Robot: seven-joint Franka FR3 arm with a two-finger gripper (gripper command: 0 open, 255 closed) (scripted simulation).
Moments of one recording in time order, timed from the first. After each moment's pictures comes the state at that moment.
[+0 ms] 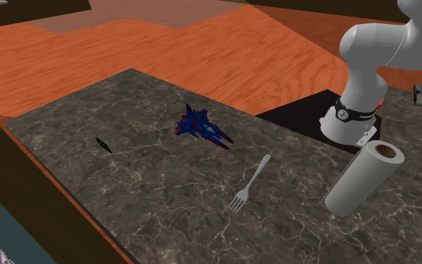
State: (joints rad) arm 0.67 0.27 0.48 -1.75 -0.13 1.98 0.87
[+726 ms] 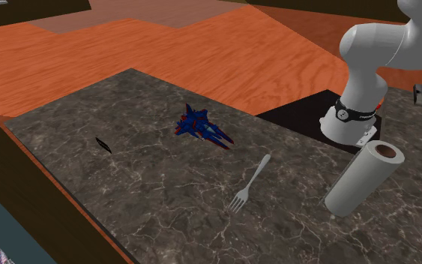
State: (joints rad) arm 0.67 0.27 0.48 -1.75 -0.13 1.98 0.87
